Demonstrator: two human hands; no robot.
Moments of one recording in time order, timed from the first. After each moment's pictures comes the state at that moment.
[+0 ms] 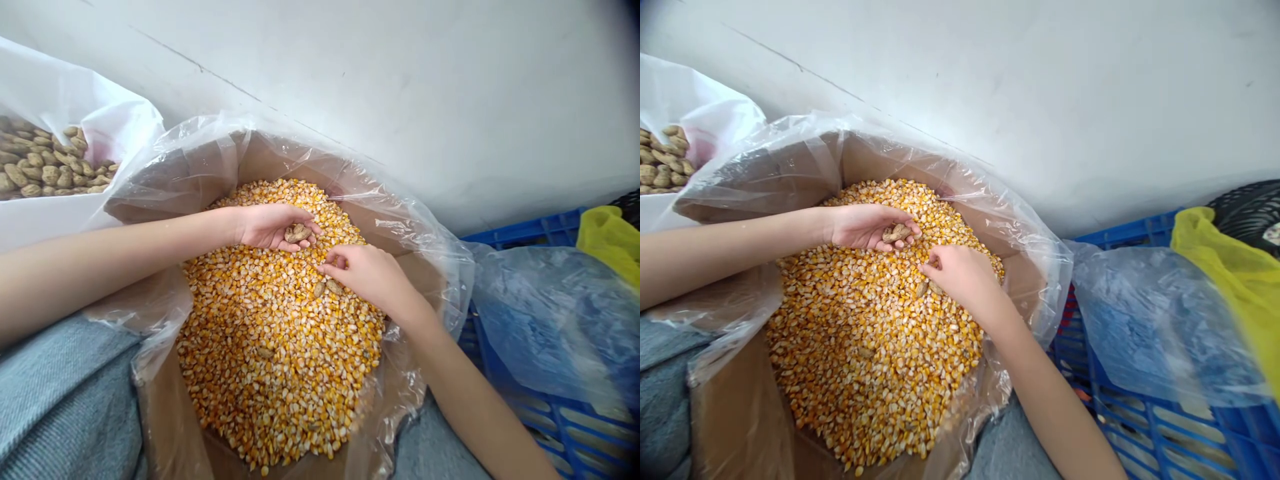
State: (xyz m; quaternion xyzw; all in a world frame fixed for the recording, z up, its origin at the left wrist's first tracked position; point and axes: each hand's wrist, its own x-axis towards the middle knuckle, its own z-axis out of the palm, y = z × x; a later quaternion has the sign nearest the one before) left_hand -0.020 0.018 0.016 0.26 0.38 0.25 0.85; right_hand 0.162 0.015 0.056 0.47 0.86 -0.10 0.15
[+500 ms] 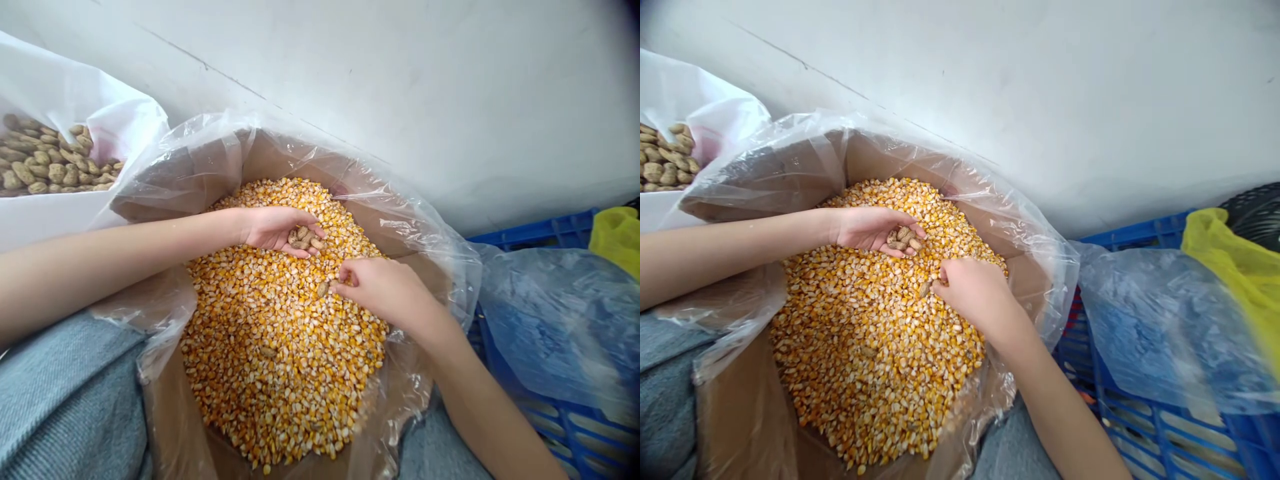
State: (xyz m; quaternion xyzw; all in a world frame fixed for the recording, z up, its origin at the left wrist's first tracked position) left_hand -0.016 0.016 0.014 0.27 0.39 0.22 0.85; right_hand 0.165 0.003 0.066 0.46 0.85 -0.05 0.25
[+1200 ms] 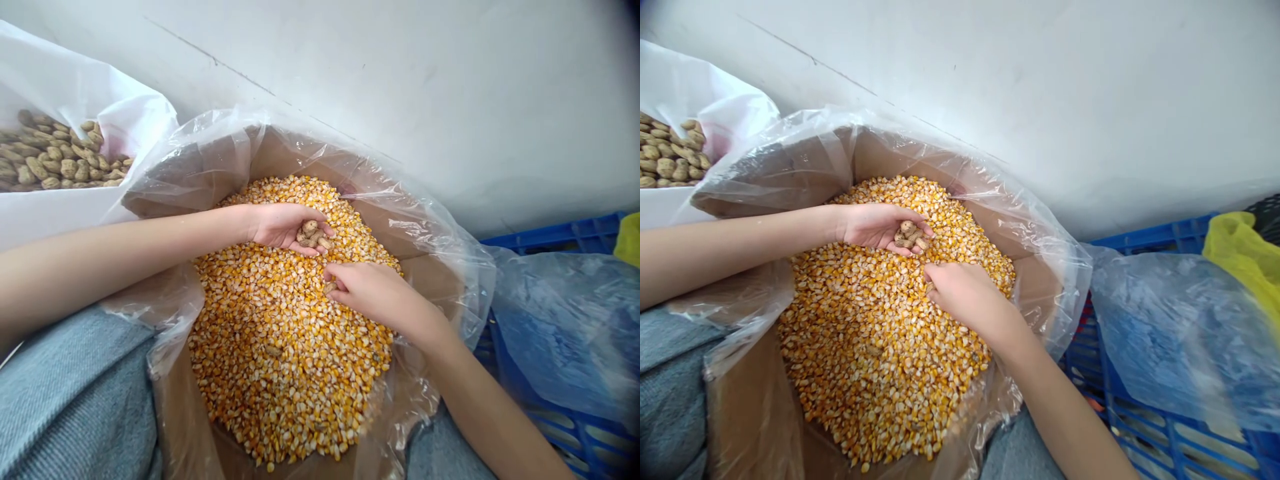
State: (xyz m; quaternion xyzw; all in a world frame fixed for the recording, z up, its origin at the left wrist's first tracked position) left_hand -0.019 0.017 0.010 0.27 0.36 0.24 0.86; right_hand 0.157 -0.001 0.056 0.34 0.90 -0.11 0.25
